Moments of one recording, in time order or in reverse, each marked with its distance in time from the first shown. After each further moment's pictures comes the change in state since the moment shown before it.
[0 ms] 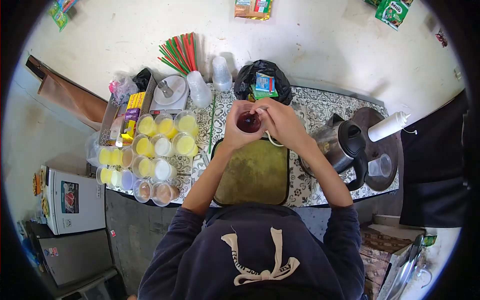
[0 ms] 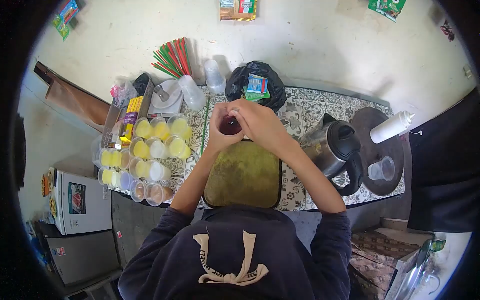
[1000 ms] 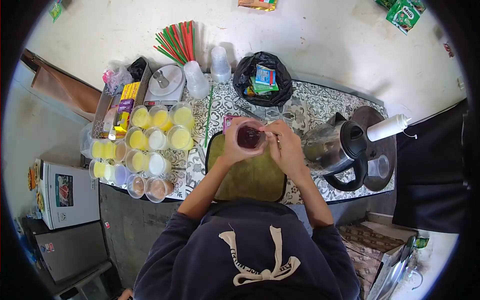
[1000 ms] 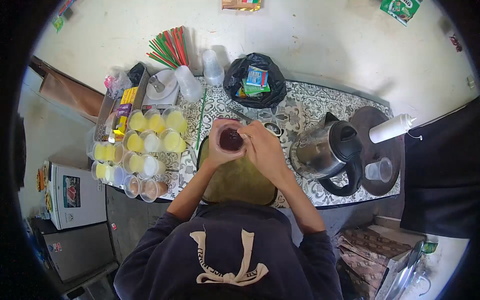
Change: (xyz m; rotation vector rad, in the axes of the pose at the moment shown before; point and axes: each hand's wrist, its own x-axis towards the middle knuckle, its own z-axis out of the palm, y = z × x) left_hand -0.043 -0.008 0.010 0.148 0.064 0.161; right_hand -0.054 -0.020 0.021 -0.010 0.141 0.162
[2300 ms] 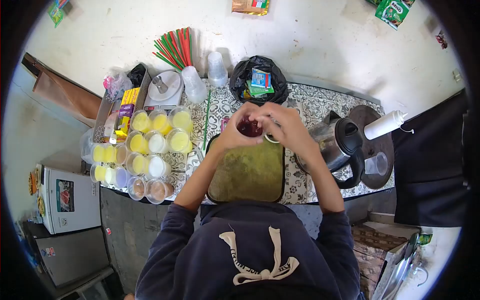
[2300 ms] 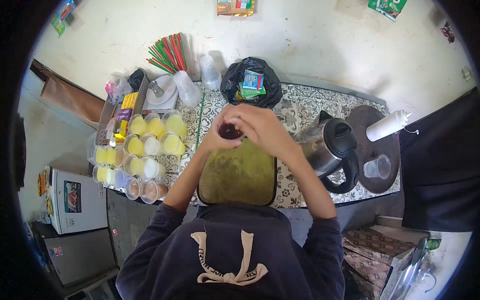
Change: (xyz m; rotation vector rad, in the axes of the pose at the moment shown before) left_hand 0.042 0.004 -0.015 -0.475 -0.352 -0.353; right_hand 0.048 -0.005 -0.034 0.158 -0.264 -0.018
